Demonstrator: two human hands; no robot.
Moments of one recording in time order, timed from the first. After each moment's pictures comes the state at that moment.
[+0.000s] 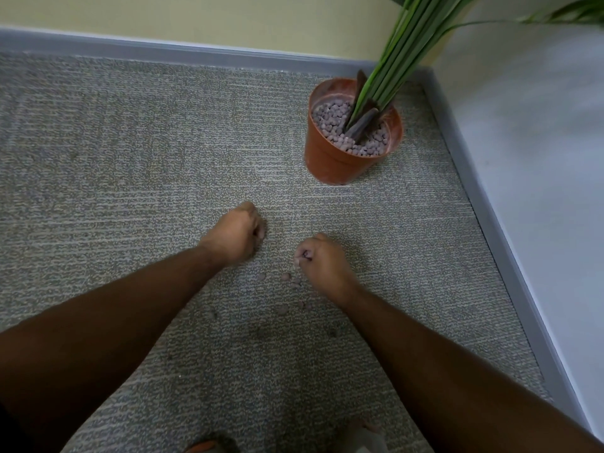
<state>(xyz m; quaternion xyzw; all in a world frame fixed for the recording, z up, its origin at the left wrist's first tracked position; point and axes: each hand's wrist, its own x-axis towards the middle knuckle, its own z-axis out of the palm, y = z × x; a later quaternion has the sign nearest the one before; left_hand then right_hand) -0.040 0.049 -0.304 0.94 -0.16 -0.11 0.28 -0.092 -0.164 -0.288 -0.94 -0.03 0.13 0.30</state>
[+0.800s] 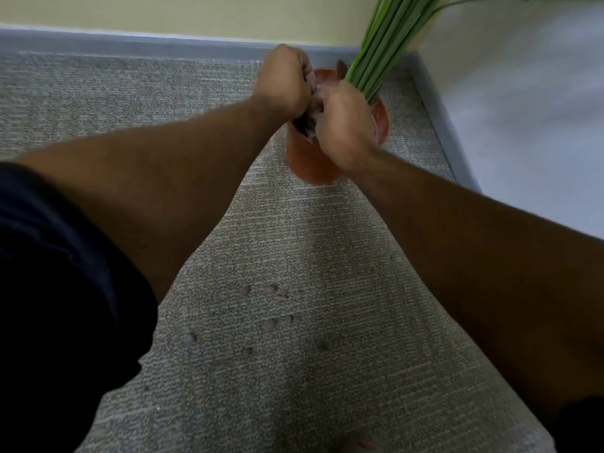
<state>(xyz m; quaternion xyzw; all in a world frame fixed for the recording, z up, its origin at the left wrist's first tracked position) 0.146 -0.060 -0.174 0.92 -0.08 0.05 0.38 0.078 -0.170 -0.158 -0.98 -0.03 -0.08 0.17</state>
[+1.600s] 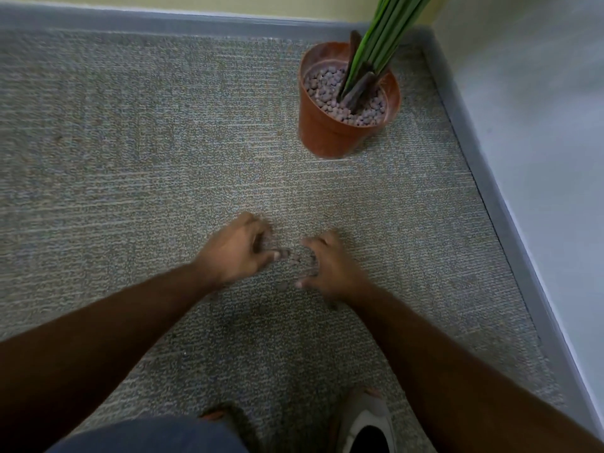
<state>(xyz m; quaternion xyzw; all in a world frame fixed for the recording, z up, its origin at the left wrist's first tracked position) -0.098 0.046 -0.312 0.93 -0.17 -0.17 0.28 -0.134 -0.189 -0.303 -0.94 -0.05 0.26 0.23</state>
